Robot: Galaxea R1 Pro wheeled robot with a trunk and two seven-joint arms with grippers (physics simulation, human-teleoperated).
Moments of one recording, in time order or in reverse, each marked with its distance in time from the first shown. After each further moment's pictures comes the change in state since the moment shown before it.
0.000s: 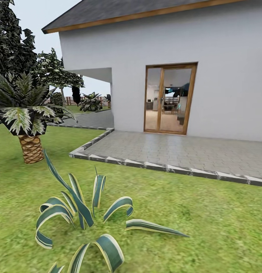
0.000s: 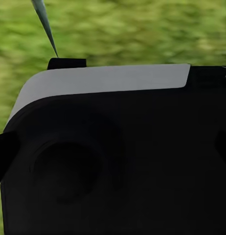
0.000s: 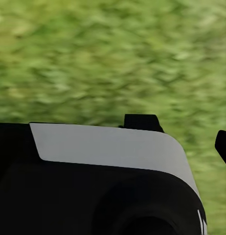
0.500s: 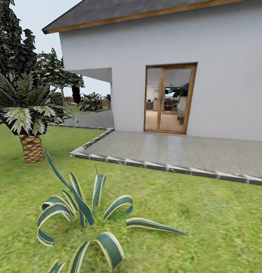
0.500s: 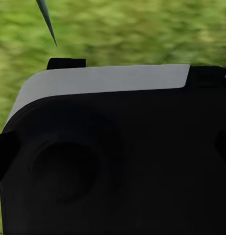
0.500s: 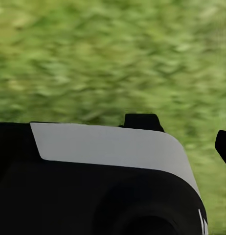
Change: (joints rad) left arm 0.000 -0.001 0.000 0.000 0.001 0.000 0.000; right arm 0.000 0.001 0.000 0.001 0.000 0.000 0.000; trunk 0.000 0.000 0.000
